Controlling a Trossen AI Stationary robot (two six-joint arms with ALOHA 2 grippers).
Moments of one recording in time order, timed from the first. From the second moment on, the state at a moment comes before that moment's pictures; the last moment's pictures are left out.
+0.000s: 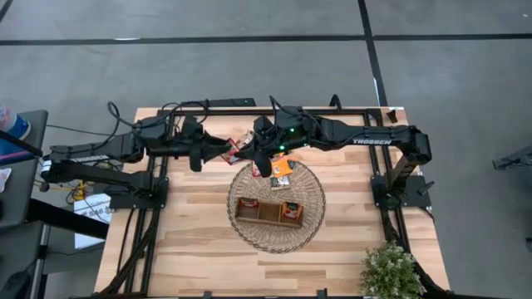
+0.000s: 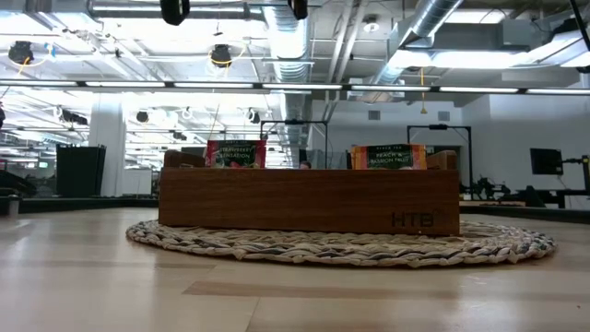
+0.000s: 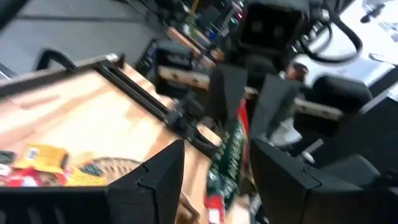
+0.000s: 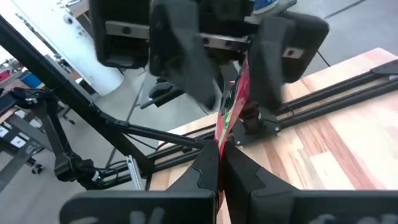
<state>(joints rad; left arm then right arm) 0.13 0.87 0.93 -0.13 0.04 -0.67 -0.07 1.74 1.67 -0.20 -0.26 0.38</state>
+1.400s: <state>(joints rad) 0.12 0.85 0.93 -0.19 0.07 -0.50 -0.08 1.74 1.67 -0.25 -0.31 0.39</state>
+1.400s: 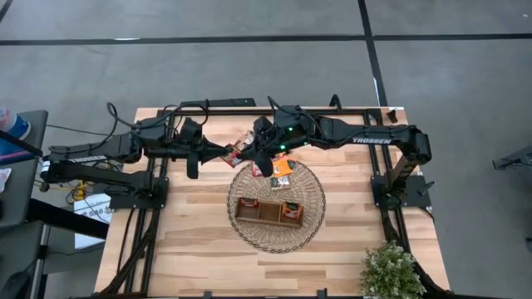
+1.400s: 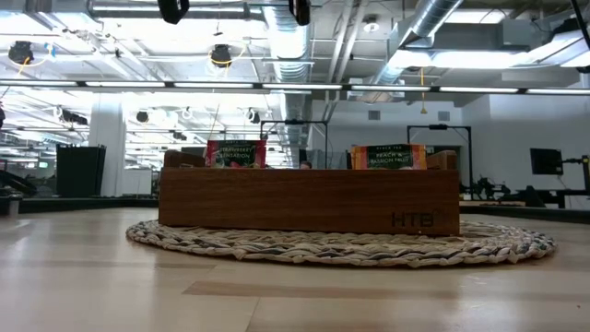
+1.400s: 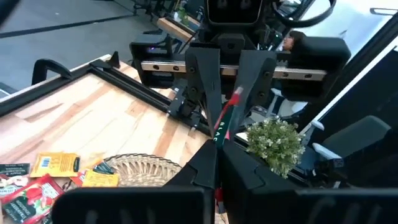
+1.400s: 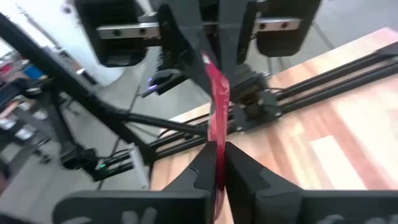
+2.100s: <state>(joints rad) 0.11 0.92 0.93 -0.21 0.19 -0.37 -0.05 1.42 1.67 -0.70 -0.15 0.41</state>
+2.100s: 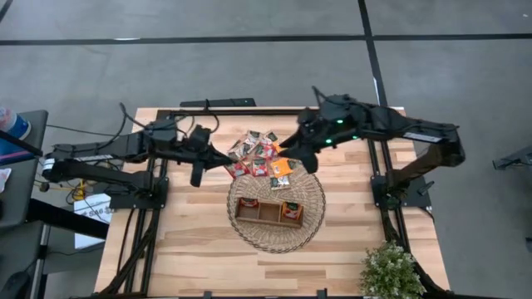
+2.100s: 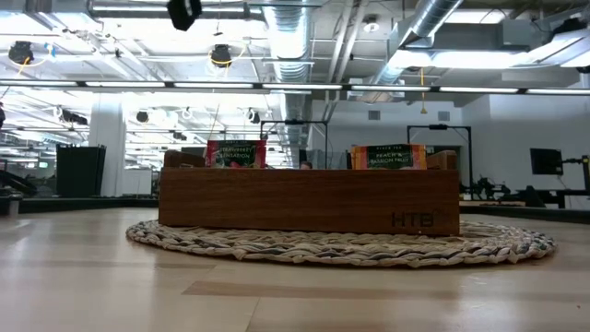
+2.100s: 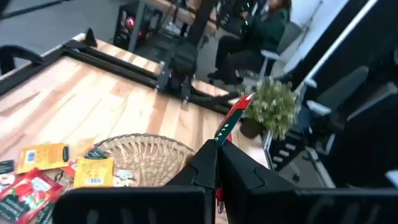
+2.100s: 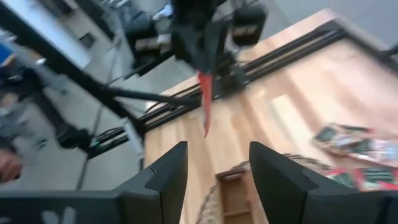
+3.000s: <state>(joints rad) -0.12 1.36 0.93 -0.31 -0.07 -0.17 0.03 1.39 1.66 -0.87 0.06 0.41</state>
